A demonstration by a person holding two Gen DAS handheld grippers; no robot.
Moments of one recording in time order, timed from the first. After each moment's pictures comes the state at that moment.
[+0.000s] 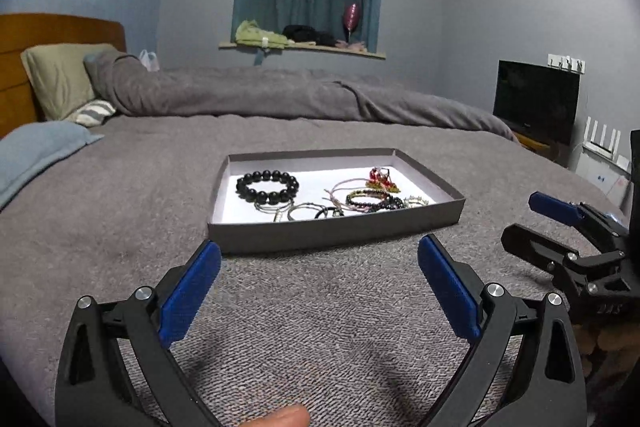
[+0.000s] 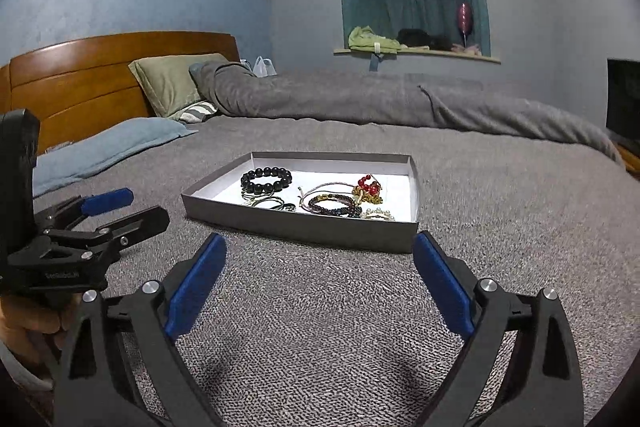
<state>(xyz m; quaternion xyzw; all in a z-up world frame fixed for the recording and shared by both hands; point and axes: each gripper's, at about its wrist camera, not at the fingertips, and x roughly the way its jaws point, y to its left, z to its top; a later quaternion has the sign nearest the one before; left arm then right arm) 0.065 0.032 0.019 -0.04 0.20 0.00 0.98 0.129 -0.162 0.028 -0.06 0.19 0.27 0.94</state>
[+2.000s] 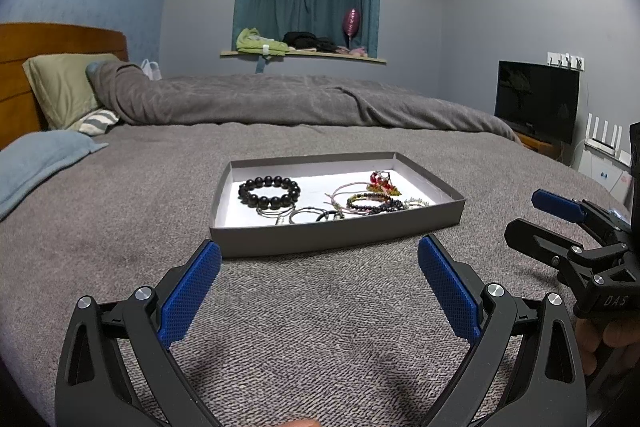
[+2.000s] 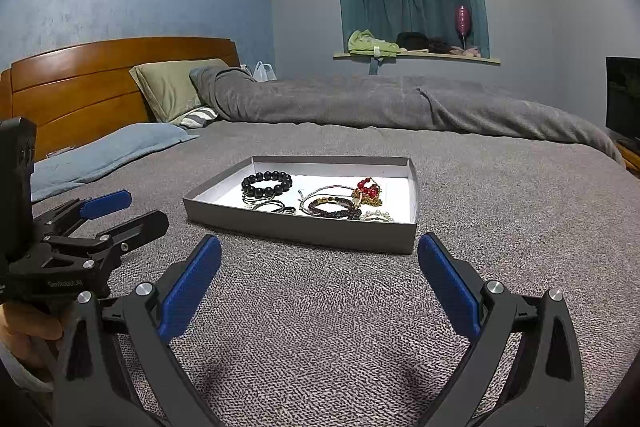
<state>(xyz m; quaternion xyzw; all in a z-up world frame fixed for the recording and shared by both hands) 0.063 0.033 0.017 -0.03 0.19 0.01 0.98 0.129 -0.168 0.029 -0.05 0.18 0.28 0.94</state>
